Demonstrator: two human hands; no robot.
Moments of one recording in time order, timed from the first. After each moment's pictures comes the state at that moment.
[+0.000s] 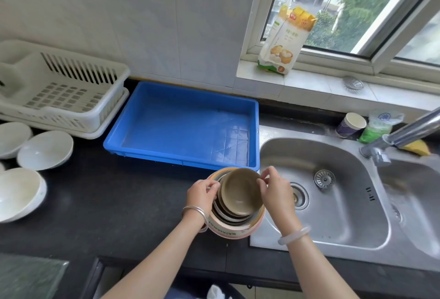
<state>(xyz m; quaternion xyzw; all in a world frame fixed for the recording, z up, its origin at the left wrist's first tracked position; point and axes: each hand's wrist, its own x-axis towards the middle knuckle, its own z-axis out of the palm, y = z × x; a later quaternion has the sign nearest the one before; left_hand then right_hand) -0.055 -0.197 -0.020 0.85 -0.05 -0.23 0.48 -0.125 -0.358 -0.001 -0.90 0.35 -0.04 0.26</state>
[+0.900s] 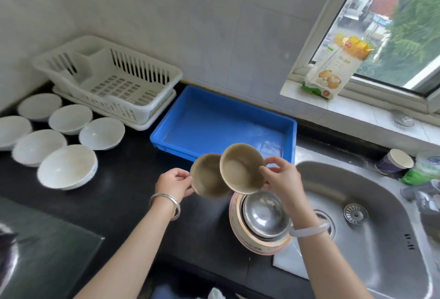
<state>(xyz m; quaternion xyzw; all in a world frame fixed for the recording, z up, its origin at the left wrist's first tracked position) -0.006 -0.080 0.008 0.72 0.20 -0.18 0.64 -0.059 -0.309 0.049 -0.79 0.29 -0.04 0.53</state>
